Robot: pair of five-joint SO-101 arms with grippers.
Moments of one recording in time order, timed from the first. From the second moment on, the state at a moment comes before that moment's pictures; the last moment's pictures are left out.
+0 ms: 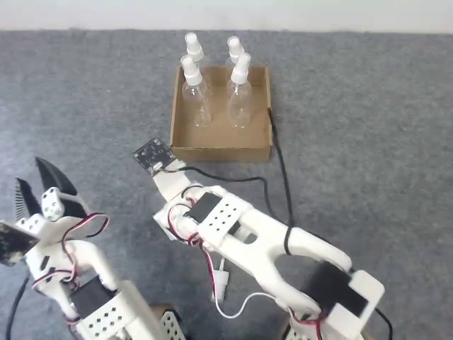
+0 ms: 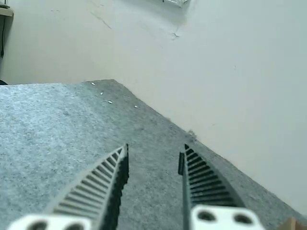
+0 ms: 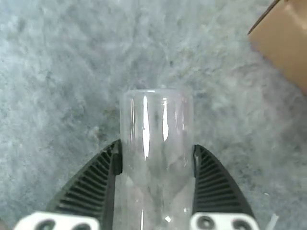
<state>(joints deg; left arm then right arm) -42.5 -103.3 95.6 26.8 26.6 -56.6 -0.3 28.9 39.7 -10.5</state>
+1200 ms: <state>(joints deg) -38.3 -103.3 95.6 26.8 29.1 -32.6 -33.1 32.5 66.0 -26.1</state>
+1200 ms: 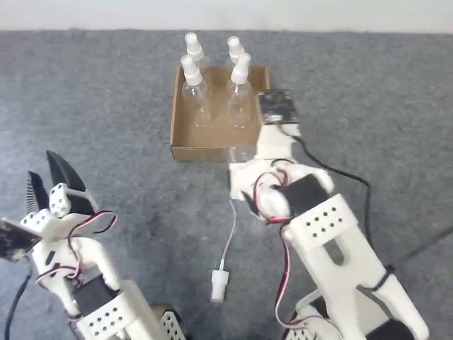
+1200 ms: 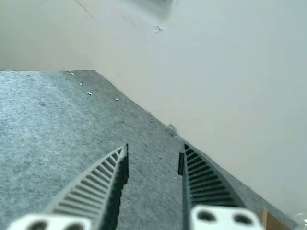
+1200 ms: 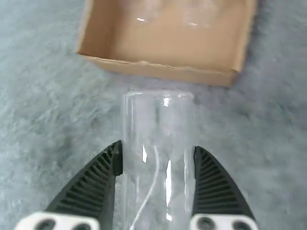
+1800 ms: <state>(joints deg) -38.3 -103.3 95.6 26.8 29.1 -11.2 -33.1 32.6 67.6 -42.8</state>
